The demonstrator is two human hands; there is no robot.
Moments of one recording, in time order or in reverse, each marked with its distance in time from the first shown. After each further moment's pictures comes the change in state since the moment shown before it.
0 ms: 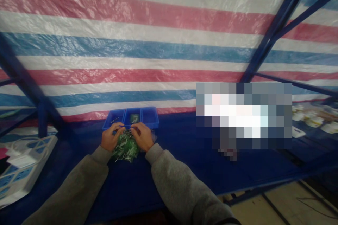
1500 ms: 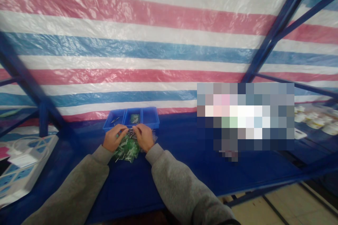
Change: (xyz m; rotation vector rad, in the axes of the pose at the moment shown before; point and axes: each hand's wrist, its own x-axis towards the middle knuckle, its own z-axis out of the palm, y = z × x) left_hand -0.002 0.005 0.000 0.061 -0.137 0.150; right_hand -0.001 0.005 0.002 -0.074 0.044 0.029
